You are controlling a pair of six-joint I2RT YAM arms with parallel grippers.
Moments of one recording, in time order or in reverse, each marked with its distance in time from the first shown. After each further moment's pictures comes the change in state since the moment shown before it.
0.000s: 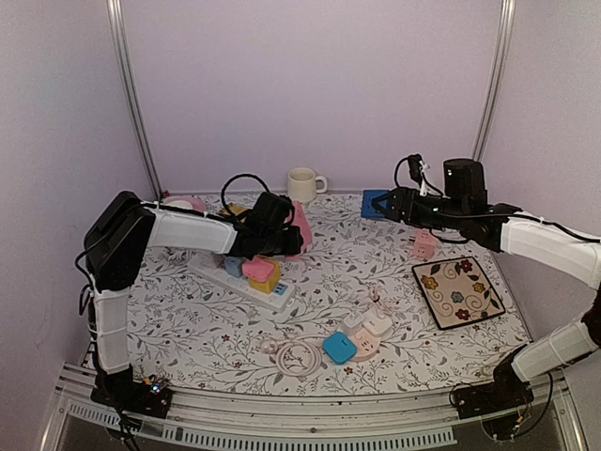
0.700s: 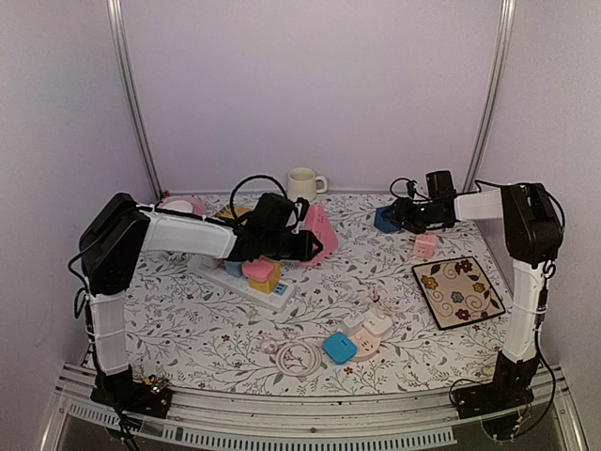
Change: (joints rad) left arm -0.038 -0.042 -0.039 0.074 0.225 0.040; right arm -0.309 0.739 0.398 0.000 -0.177 -0.040
